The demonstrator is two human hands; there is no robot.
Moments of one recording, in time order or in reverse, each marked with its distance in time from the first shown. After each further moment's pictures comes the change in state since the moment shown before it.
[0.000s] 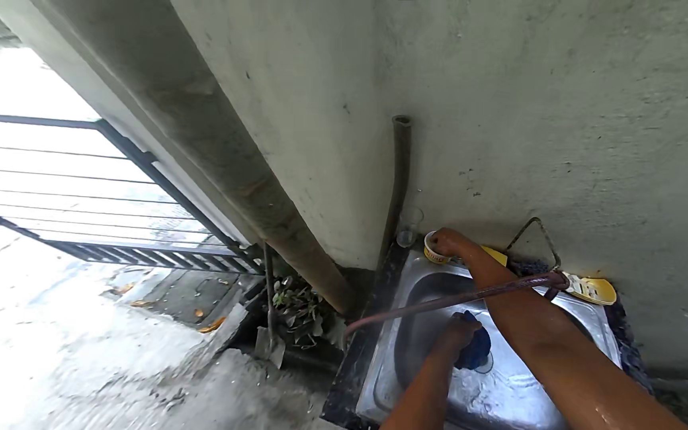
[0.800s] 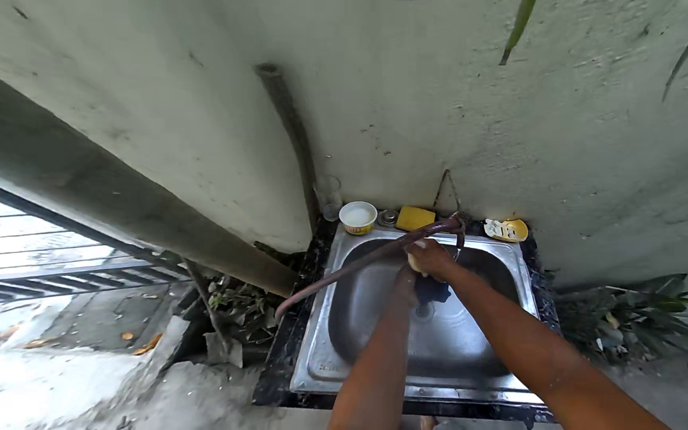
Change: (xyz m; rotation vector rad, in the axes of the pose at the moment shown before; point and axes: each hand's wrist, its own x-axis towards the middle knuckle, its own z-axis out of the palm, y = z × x) left_hand 0.016 0.021 0.054 -0.837 -0.064 0.048; right_hand -0.192 0.043 0.059 0.814 0.254 0.211
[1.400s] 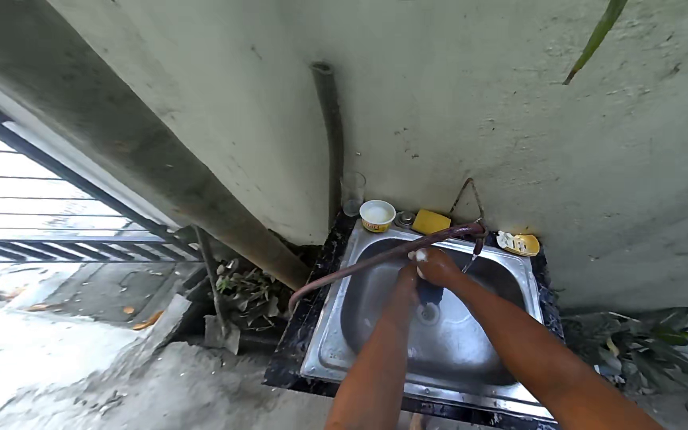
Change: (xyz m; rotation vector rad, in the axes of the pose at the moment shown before) left_hand -0.016 0.023 -0.013 0.003 0.040 0.091; right_hand -0.005 -0.024 0.017 -0.561 -0.157 -0.109
